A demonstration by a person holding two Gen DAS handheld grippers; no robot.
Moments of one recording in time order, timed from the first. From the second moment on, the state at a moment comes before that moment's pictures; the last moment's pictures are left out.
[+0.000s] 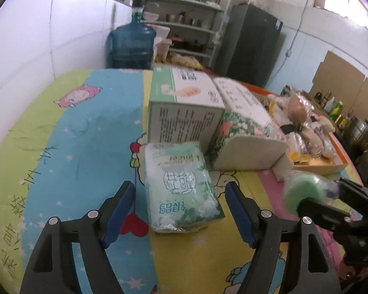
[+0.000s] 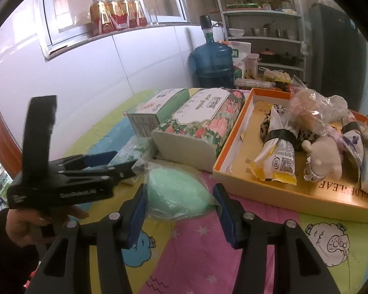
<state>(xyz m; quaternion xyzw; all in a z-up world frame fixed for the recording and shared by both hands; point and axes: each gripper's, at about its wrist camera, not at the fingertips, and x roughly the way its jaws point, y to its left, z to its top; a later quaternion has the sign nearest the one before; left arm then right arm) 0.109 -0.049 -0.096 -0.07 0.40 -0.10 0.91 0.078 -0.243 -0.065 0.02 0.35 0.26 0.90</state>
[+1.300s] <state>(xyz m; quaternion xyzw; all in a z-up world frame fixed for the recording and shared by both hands) 0.063 -0.022 -0.065 -0.13 0.33 -0.11 0.93 0.056 -0.256 -0.044 0.05 0.34 0.24 0.91</state>
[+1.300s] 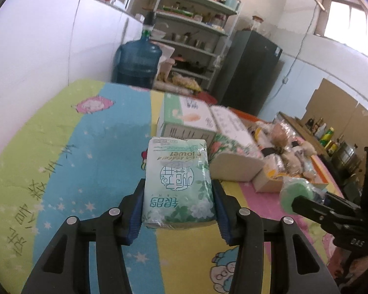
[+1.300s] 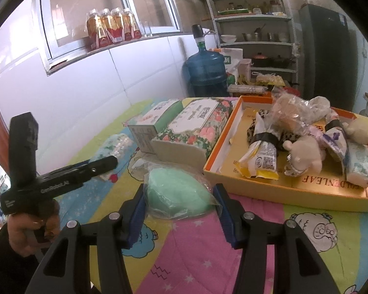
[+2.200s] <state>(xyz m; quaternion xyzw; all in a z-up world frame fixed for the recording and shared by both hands) 0.079 -0.137 0.001 -0.07 0.28 -0.21 0.93 0.051 -0.383 -0.004 0.07 0.27 0.11 0.95</state>
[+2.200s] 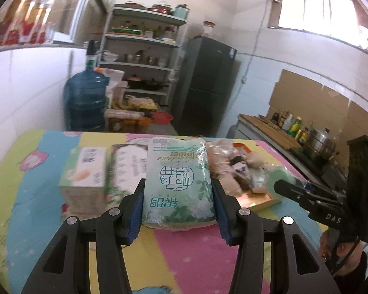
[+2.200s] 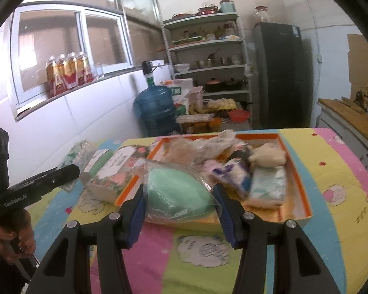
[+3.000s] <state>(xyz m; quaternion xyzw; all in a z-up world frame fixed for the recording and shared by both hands) 0.126 -0.250 -0.020 -0.03 0.32 -0.25 0.91 0.085 -0.452 -0.025 0.08 0.28 0.10 0.95</state>
